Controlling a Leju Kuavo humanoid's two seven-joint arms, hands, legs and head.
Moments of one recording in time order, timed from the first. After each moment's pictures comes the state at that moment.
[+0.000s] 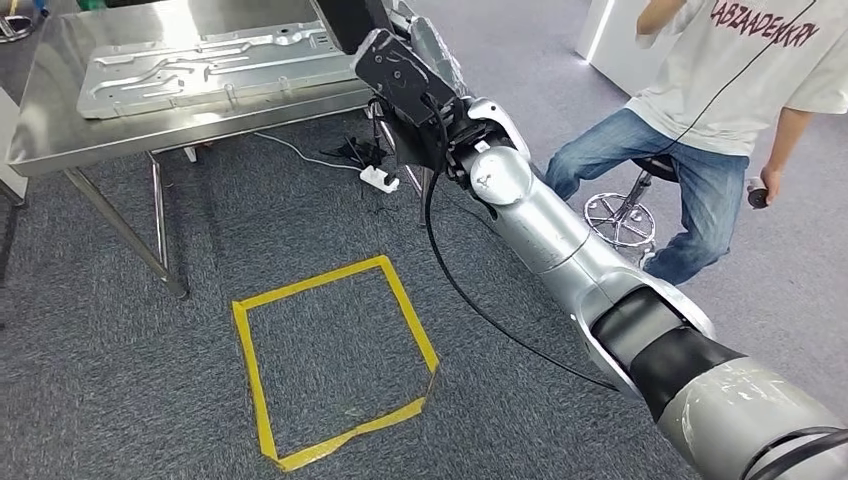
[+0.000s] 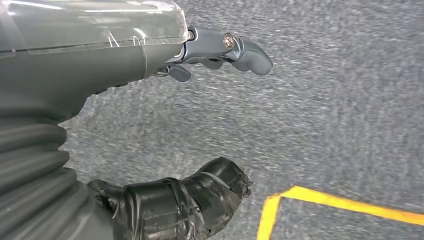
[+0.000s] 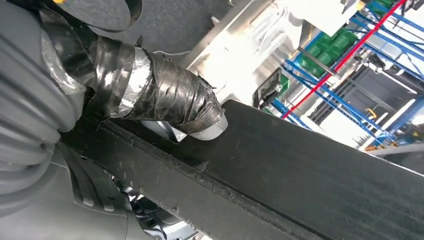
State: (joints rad) left arm -0.10 0.16 -0.35 -0.22 0.54 0.15 -0.42; right arm -0.89 -0.27 0.52 -1.50 -0.03 -0.21 0.09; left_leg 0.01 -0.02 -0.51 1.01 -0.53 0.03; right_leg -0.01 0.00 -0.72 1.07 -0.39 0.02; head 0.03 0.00
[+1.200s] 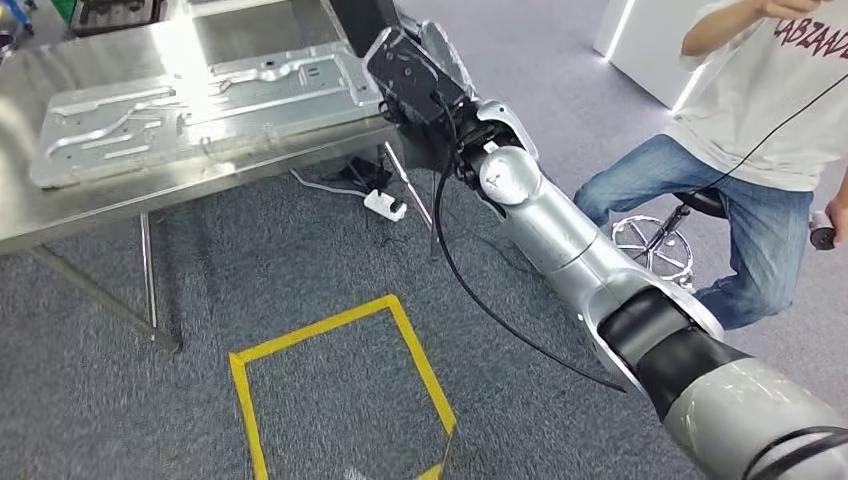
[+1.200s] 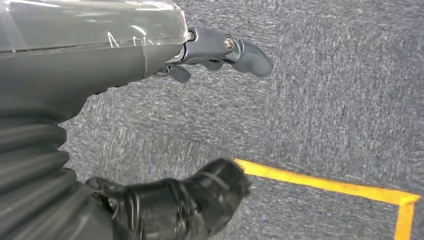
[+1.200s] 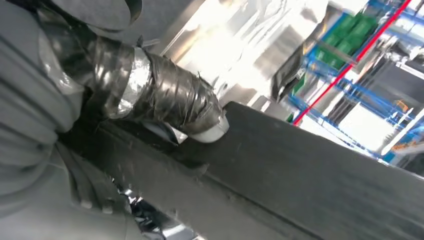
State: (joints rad) left arm -0.10 0.16 -0.35 -0.22 0.54 0.16 -0.42; right arm -0.87 -0.28 0.51 -1.51 -0.05 -0.20 0.10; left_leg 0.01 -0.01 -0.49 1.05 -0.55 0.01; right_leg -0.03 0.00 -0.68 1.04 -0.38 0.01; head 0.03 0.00
